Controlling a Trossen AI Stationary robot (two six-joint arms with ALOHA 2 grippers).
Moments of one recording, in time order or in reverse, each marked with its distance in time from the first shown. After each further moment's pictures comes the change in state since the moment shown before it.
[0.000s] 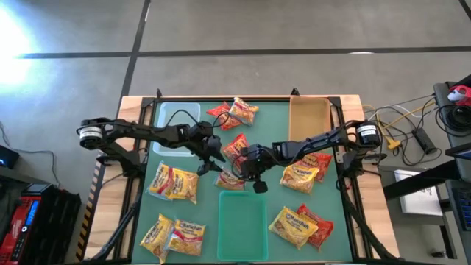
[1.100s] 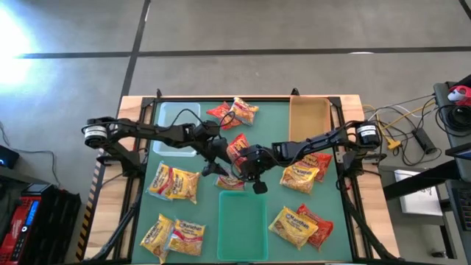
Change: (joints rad) left arm -0.037 0.056 0.104 0.025 0.073 -0.114; right arm 0.005 0.001 0.008 0.002 -0.001 -0.001
